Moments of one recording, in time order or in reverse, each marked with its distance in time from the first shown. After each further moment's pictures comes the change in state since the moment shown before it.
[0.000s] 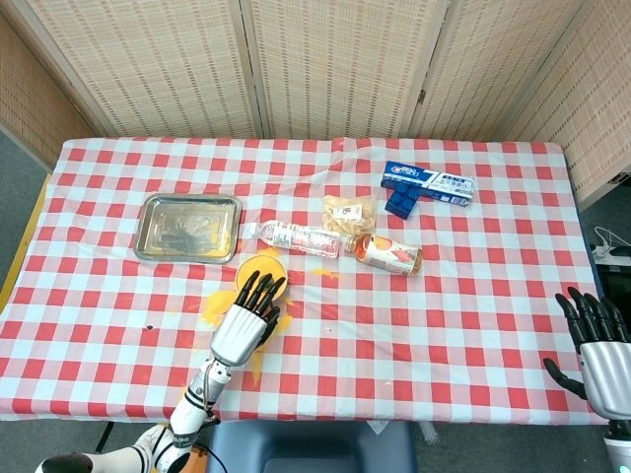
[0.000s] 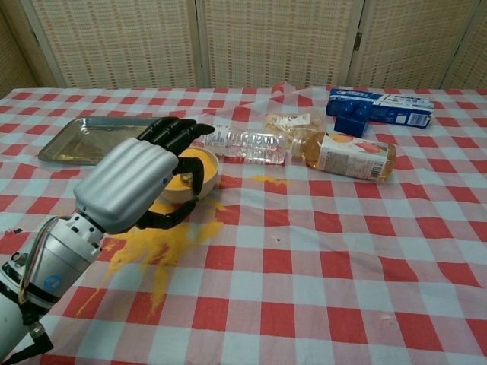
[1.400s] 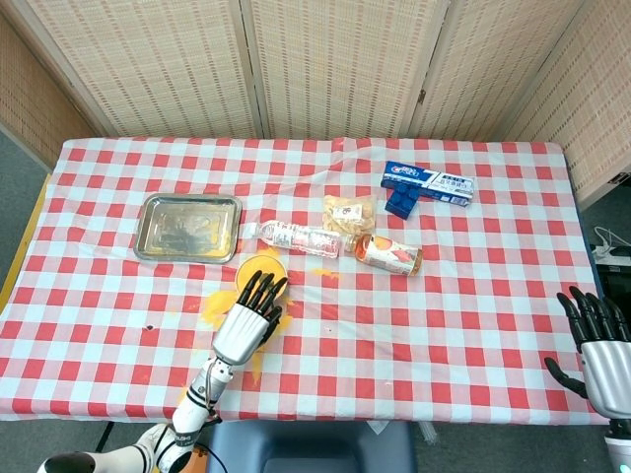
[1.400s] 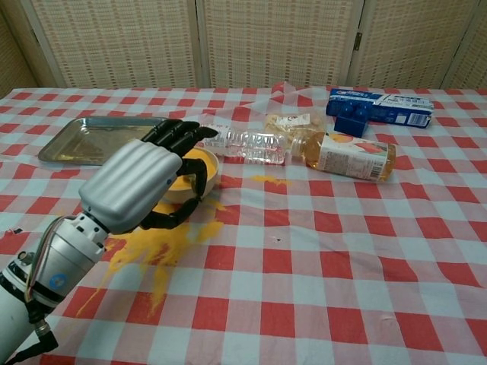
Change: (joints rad) left arm -0.009 -0.009 0.000 0.010 -0.007 -0.012 -0.014; right arm 0.001 0.001 0.003 0.000 0.008 -0.005 -0.002
